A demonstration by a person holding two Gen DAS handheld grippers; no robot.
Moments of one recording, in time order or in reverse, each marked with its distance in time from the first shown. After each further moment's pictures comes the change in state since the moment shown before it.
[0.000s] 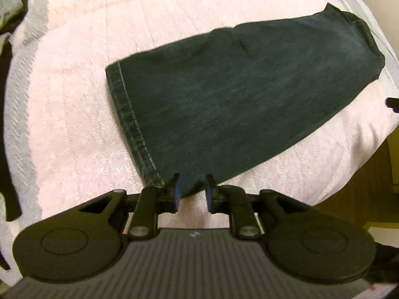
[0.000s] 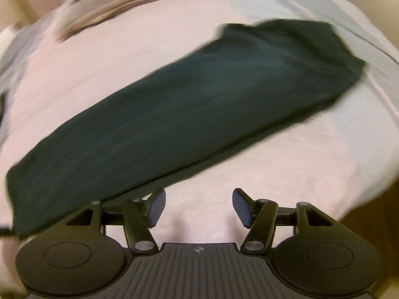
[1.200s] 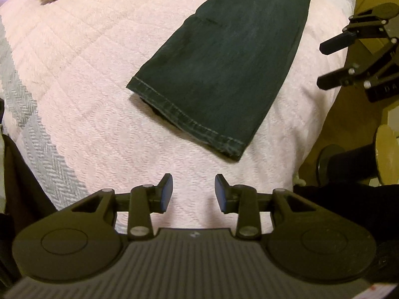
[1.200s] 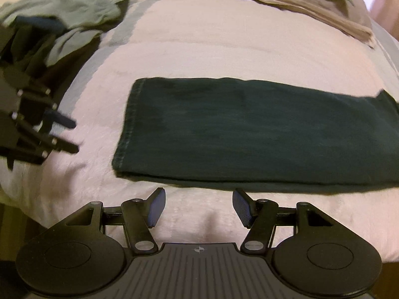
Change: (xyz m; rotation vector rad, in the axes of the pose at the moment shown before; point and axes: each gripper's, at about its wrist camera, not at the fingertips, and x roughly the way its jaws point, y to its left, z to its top) left arm -0.032 0.075 -0.028 0.574 -0.015 -0.030; right arm 0.020 0.281 -0.089 -0.473 0.014 0.103
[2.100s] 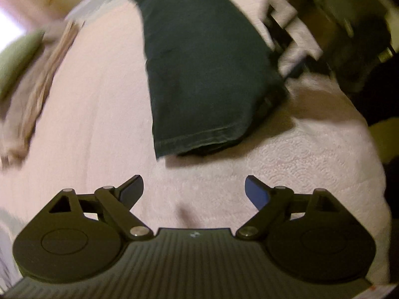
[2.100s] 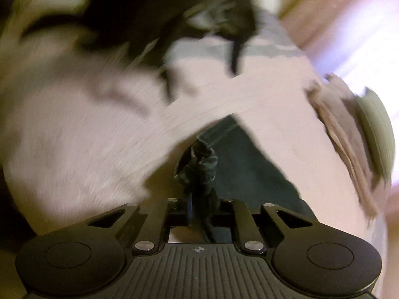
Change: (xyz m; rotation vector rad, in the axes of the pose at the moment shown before) left arm 0.033 0.037 -0.003 0.838 -0.247 0.097; right arm 0.074 0.104 -0.029 -0.698 -0.275 -0.174
